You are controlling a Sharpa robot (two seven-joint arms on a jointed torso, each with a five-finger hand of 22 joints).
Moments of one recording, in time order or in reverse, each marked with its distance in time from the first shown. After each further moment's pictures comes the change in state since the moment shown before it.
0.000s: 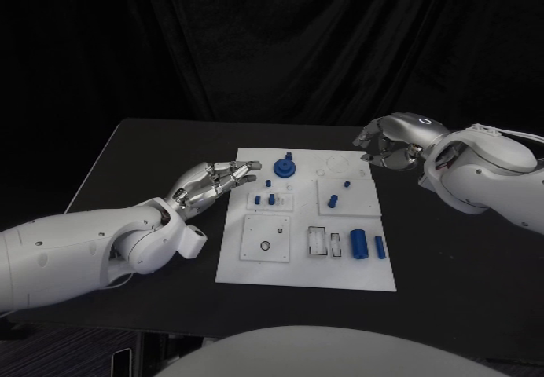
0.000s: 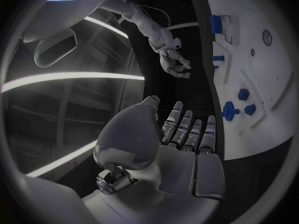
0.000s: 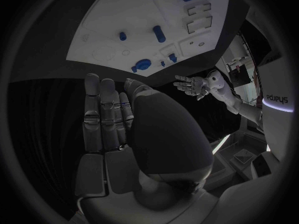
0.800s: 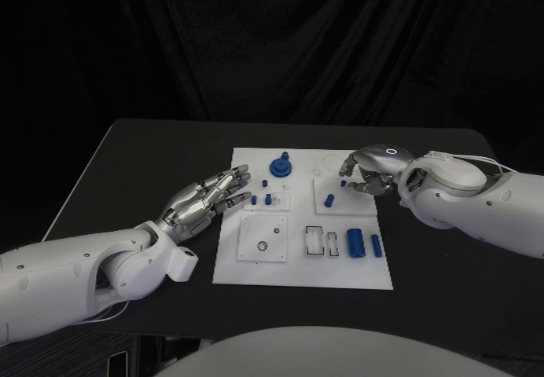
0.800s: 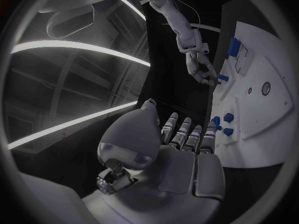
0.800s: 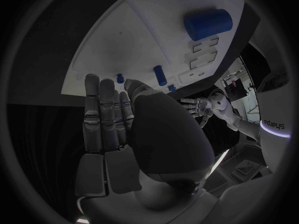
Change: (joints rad) left arm -0.061 -0.020 0.000 0.047 0.131 0.127 0.019; left_hand -0.016 0.088 -0.179 -0.001 -0.033 -0.264 -0.120 -0.019 -0.086 -0.153 -0.032 -0.023 -0.015 -0.090 -0.005 -0.047 -0.016 0.000 -0.074 0.001 -0.013 -0.204; right arm -0.121 0.057 0.000 -0.090 -0.122 0.061 0.004; right_hand -0.004 -0.004 0.001 -0.013 0.072 0.025 0.004 0.000 0.006 0.029 0.000 -0.031 -0.019 0.006 0.005 0.000 -0.008 0.000 0.004 0.004 0.000 0.000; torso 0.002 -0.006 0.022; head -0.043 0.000
